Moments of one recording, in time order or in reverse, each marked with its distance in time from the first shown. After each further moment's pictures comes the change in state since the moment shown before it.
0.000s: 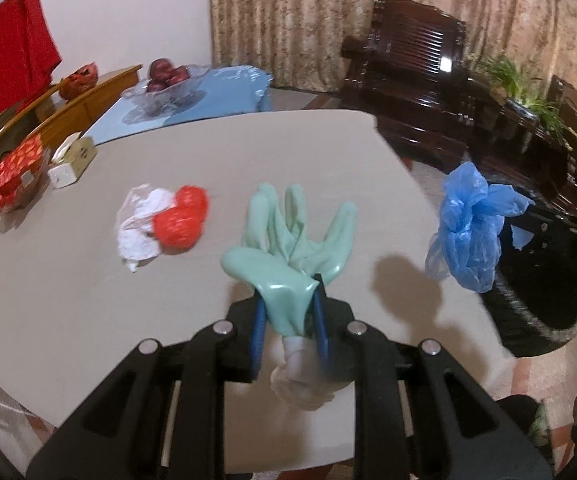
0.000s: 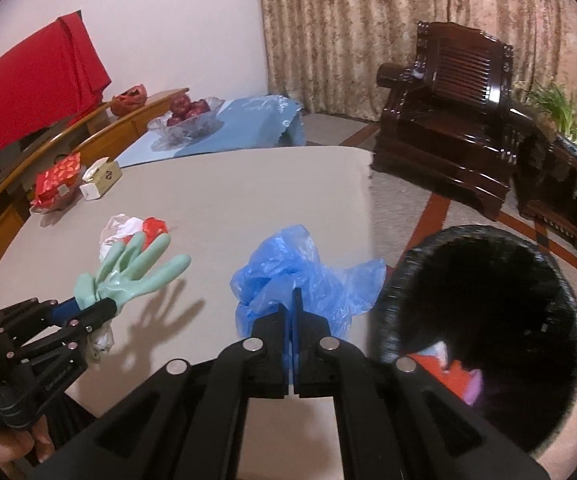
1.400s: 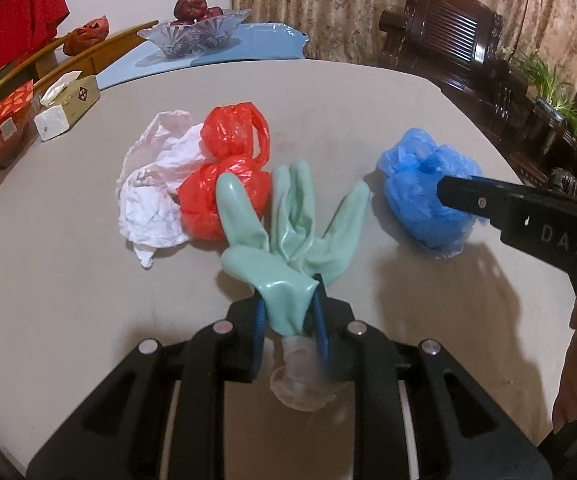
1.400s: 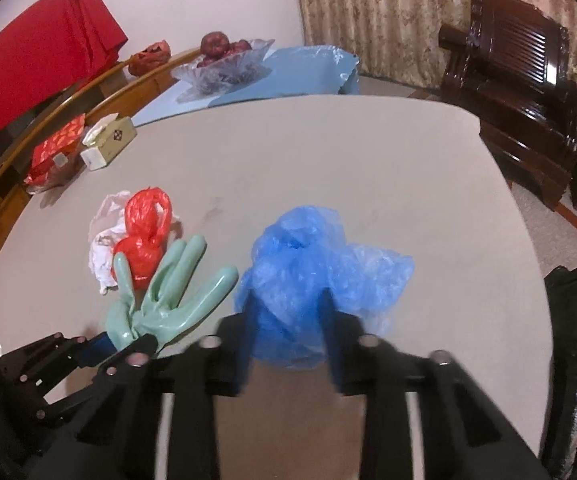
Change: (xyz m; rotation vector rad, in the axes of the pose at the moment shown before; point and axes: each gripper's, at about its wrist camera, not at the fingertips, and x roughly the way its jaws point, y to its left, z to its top) left arm 0.120 0.112 -0.012 -0.078 0.097 0.013; right arm 0.177 0.111 0.018 -0.032 0.143 0.120
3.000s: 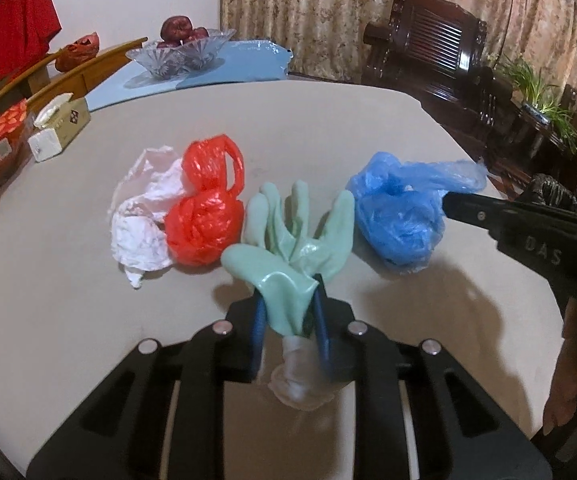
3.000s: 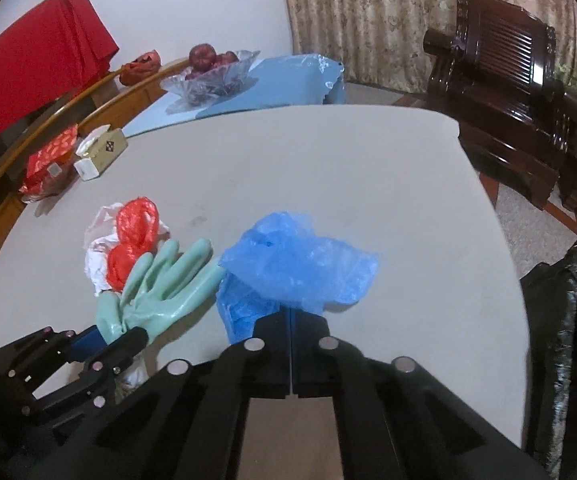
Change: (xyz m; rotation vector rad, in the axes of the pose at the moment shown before) left arm -0.023 -0.018 0.008 0.023 -0.056 -0.026; right arm -0.024 -0.012 -0.001 0.017 -0.037 -0.038
